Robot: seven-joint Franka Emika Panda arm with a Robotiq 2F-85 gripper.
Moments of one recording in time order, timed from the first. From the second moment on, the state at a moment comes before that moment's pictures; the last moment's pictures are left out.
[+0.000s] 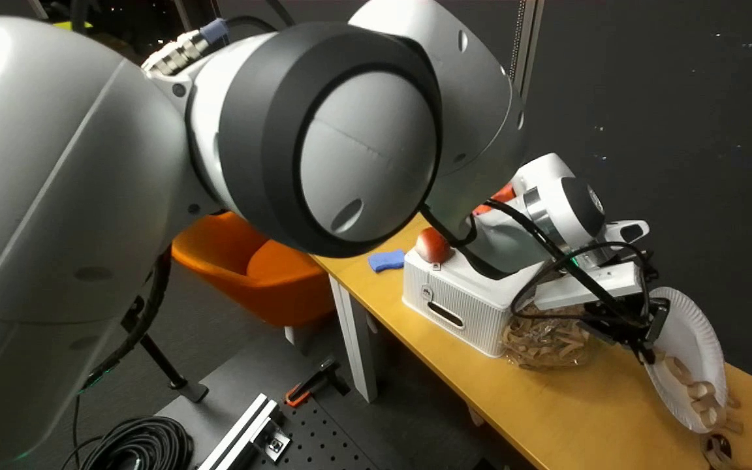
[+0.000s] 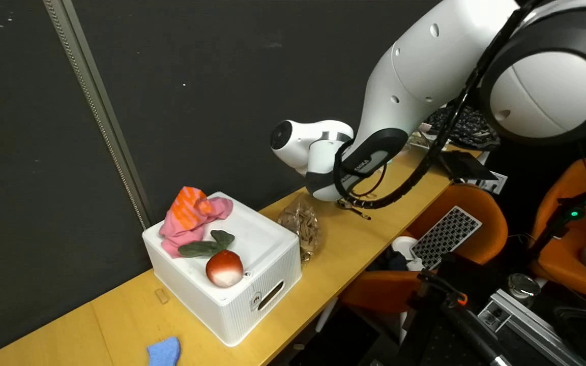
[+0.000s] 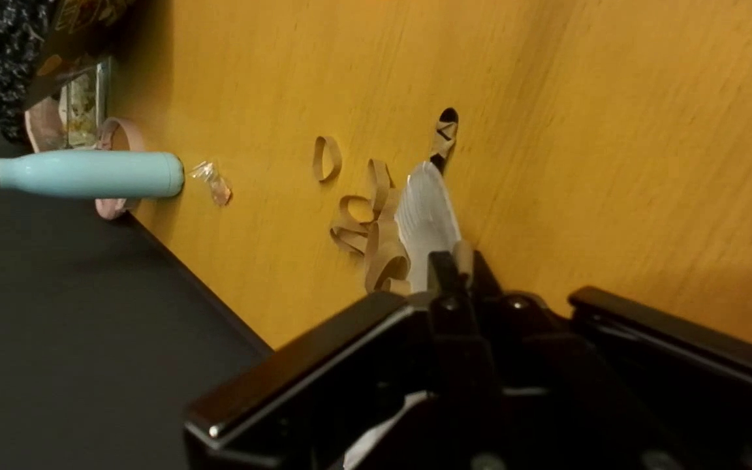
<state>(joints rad) 0.06 0.91 -0.23 -1.45 -0.80 2.20 0.26</state>
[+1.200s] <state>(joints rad) 0.24 0.79 -0.06 -1.43 -0.80 2.08 0.19</state>
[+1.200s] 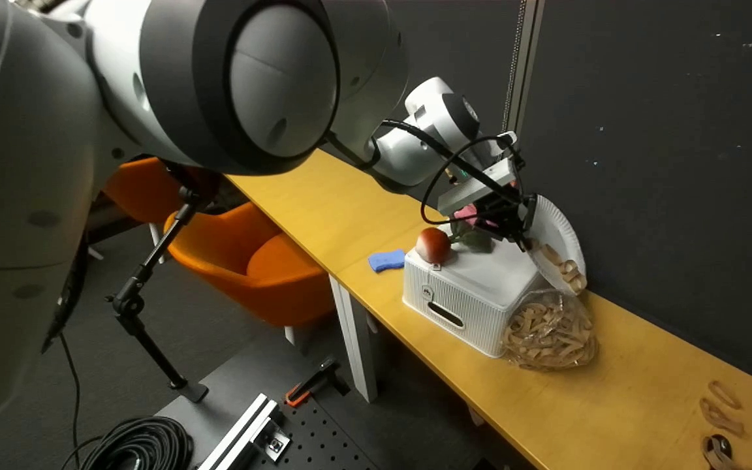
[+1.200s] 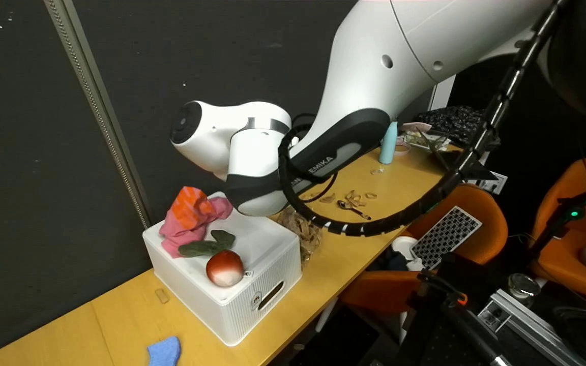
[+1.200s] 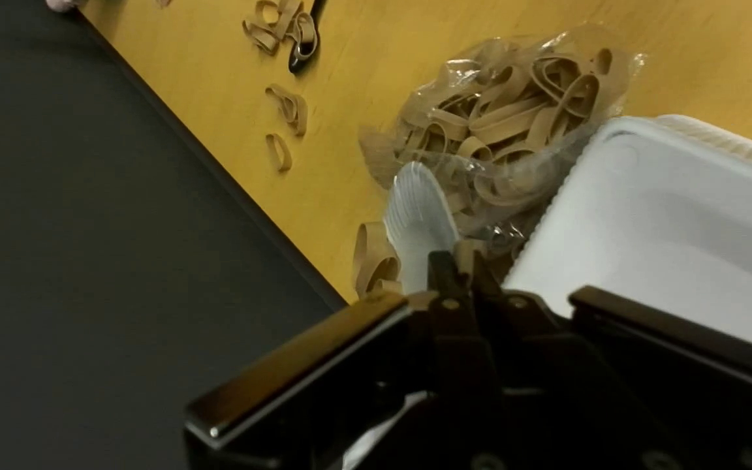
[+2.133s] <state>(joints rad) 0.27 0.88 0.03 -1.29 -0.74 2.08 -0.01</state>
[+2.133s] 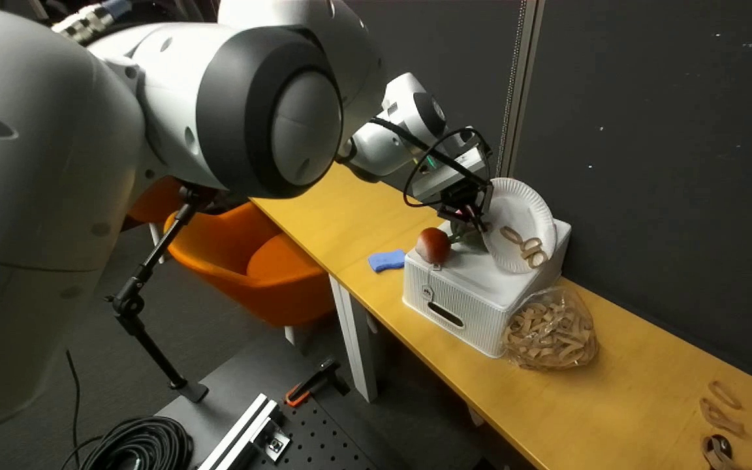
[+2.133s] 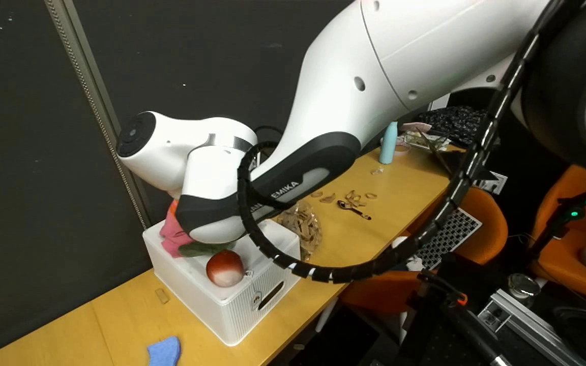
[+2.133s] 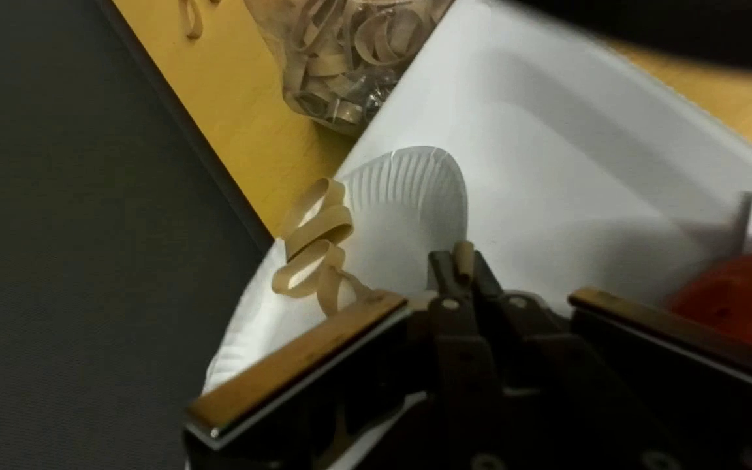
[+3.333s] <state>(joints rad) 0.20 0.89 0.06 -1.30 -0.40 1.98 -0.26</state>
